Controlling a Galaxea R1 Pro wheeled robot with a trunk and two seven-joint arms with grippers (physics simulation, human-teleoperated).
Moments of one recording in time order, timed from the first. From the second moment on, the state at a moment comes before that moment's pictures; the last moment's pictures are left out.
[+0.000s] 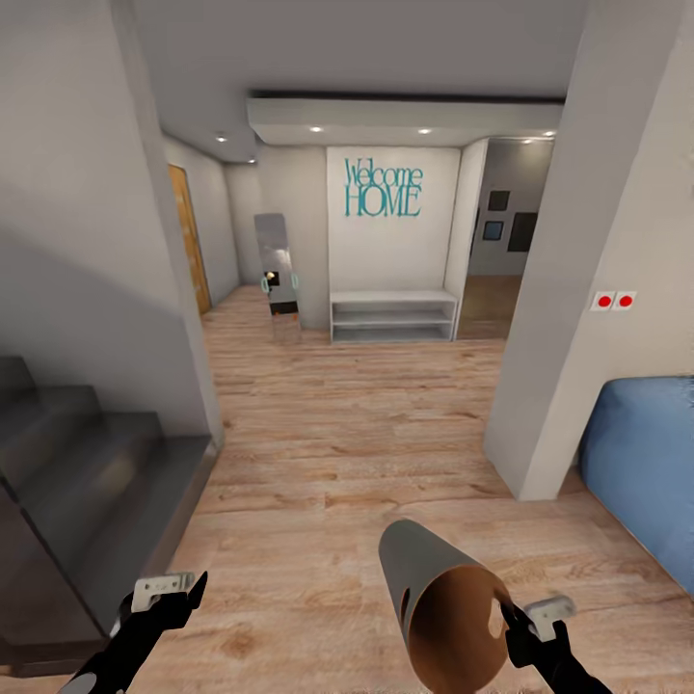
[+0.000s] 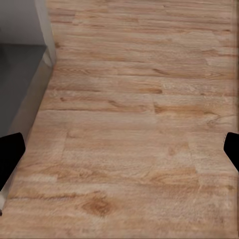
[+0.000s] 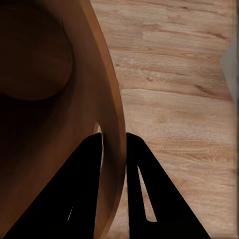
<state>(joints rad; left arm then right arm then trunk) -0.05 0.13 0.11 -1.19 0.14 0.05 -0.12 -0.13 -0.20 -0.04 -0.85 -0.01 -0.19 0.24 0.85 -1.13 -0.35</state>
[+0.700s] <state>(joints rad) -0.05 0.13 0.11 -1.19 0.14 0.05 -0.12 -0.13 -0.21 -0.03 -0.85 -0.13 -0.19 0.25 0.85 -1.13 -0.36</state>
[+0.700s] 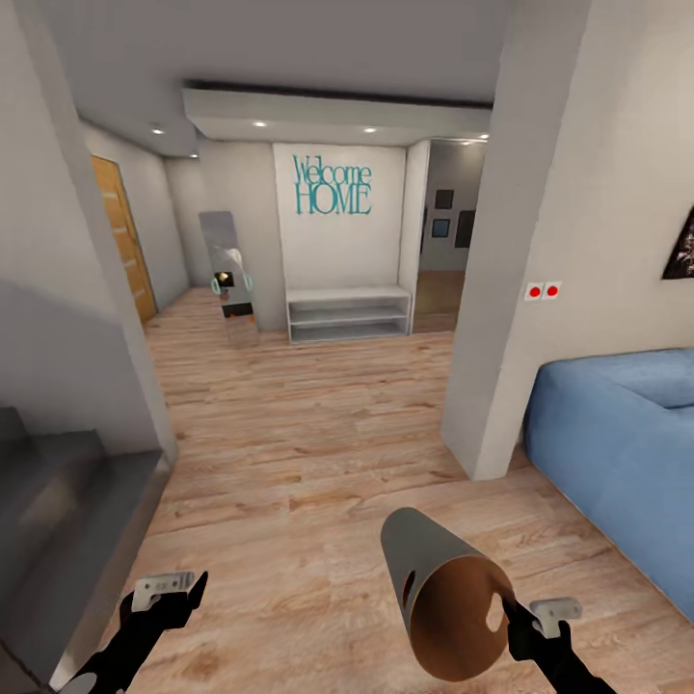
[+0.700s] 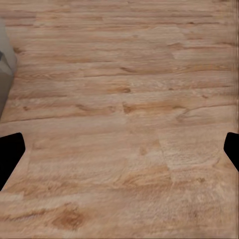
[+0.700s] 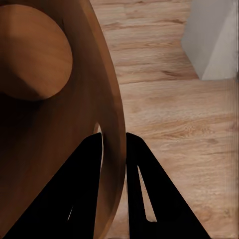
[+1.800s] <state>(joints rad) -0.05 0.13 0.11 -1.17 0.13 0.05 -0.12 -0.13 -0.21 -0.04 -0.85 -0.14 -0.19 0.25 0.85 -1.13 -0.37</state>
